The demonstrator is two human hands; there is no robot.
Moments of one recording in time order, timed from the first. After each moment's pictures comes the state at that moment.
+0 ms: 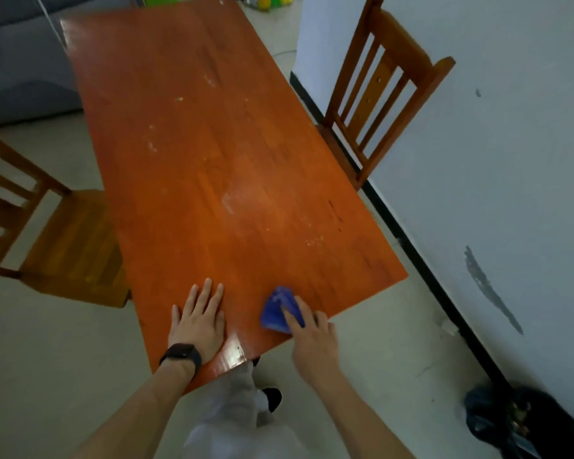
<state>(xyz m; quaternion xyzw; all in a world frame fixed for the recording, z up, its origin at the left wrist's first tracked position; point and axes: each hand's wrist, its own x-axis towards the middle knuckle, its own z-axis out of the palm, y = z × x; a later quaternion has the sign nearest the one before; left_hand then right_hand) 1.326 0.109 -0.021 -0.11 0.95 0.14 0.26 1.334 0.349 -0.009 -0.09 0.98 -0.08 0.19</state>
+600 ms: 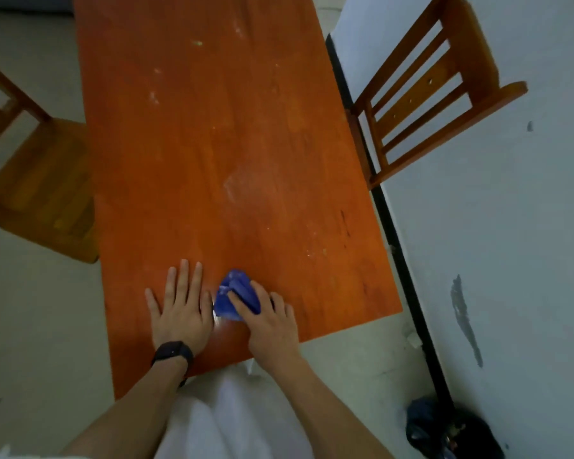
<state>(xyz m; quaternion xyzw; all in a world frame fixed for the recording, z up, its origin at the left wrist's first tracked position) 1.309 0.132 -0.066 -0.26 0.94 0.16 0.15 1.267 0.306 -0.016 -0.27 0.94 -0.06 0.22</state>
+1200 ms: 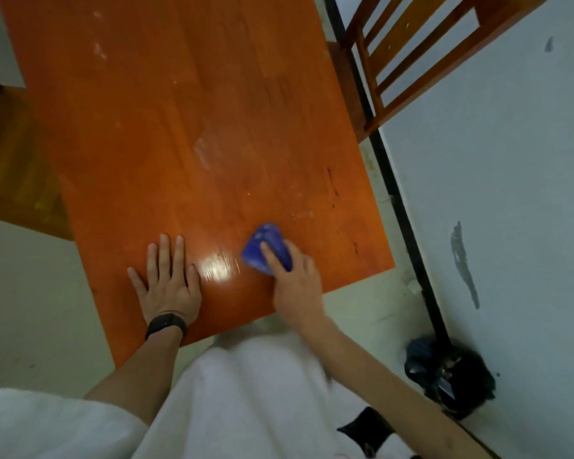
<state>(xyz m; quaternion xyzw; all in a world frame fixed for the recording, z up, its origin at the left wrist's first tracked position) 1.301 0.137 -0.065 -0.28 0.93 0.15 0.17 1.239 0.363 -0.019 -0.16 0.97 -0.13 0.14</state>
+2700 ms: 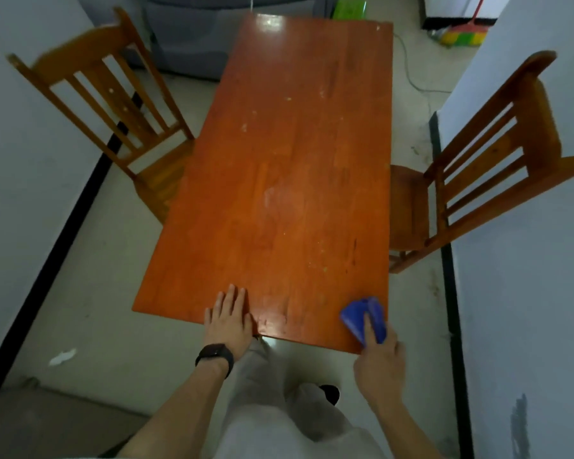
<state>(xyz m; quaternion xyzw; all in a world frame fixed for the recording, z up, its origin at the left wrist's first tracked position) 1.315 0.314 -0.004 -0.42 0.87 0.19 0.20 1.182 0.576 -0.019 -0.18 0.96 -0.06 0.19</state>
